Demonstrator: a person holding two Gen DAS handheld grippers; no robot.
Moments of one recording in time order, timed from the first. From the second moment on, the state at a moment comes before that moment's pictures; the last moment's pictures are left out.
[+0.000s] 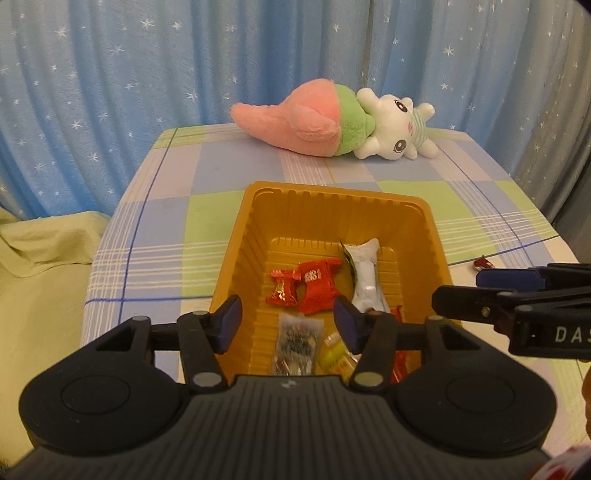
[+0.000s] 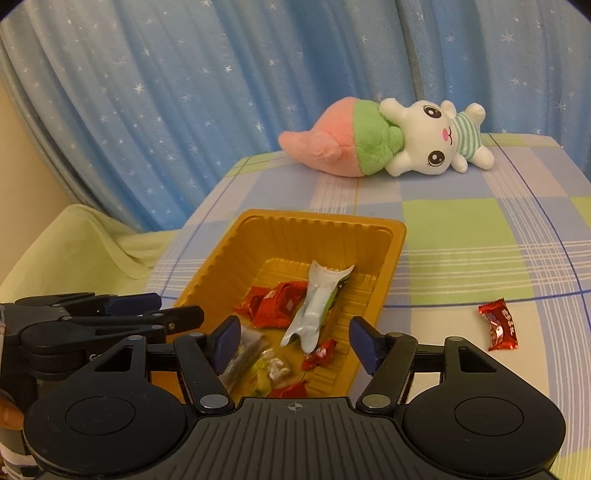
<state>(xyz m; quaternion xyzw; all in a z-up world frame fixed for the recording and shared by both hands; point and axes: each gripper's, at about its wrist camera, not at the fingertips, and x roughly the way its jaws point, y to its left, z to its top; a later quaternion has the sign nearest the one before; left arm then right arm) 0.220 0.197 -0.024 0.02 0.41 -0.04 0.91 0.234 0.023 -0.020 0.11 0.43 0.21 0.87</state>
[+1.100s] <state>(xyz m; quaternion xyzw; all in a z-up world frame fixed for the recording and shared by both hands) 0.059 0.066 -0.026 -0.04 0.46 -0.02 0.89 0.109 -0.114 -0.023 0.09 0.46 0.24 0.85</state>
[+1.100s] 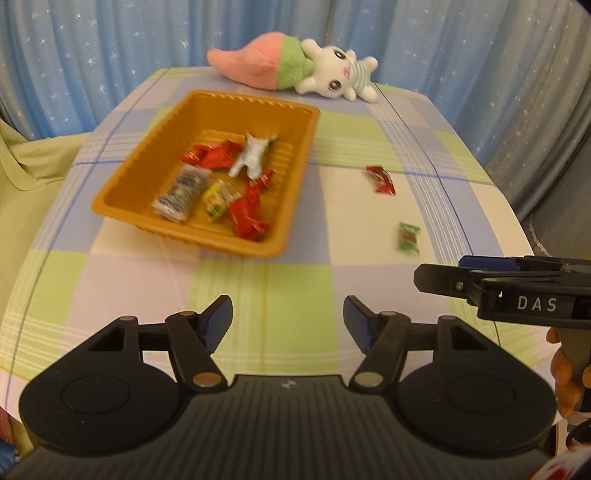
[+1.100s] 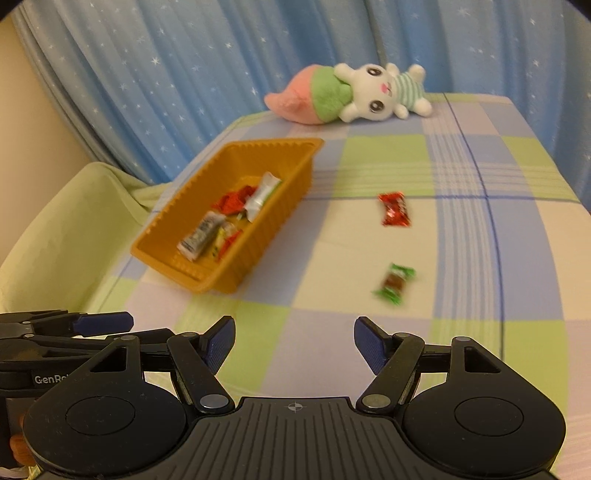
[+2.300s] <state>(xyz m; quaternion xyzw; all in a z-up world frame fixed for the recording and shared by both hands) 0.086 0.007 -0.063 0.00 0.50 -0.06 0.86 0.113 -0.165 -0.061 0.06 0.50 0.17 0.85</state>
